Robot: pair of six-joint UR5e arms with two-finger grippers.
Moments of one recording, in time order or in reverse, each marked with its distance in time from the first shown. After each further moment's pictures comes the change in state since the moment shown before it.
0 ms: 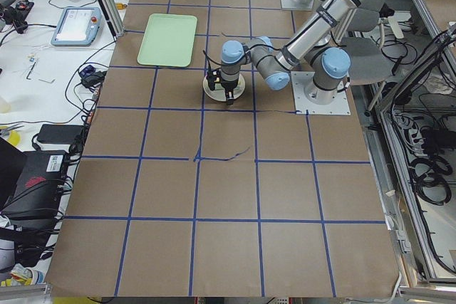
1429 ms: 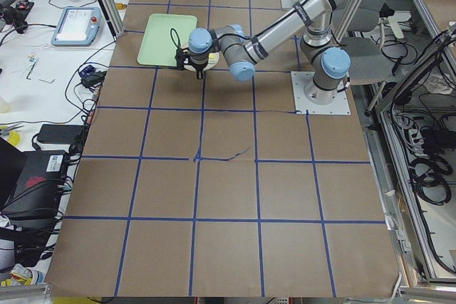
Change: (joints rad) left arm -0.190 -0.185 0.451 -0.265 -0.353 -0.154; right arm 0.000 0.000 -0.001 -0.003 -0.001 0.000
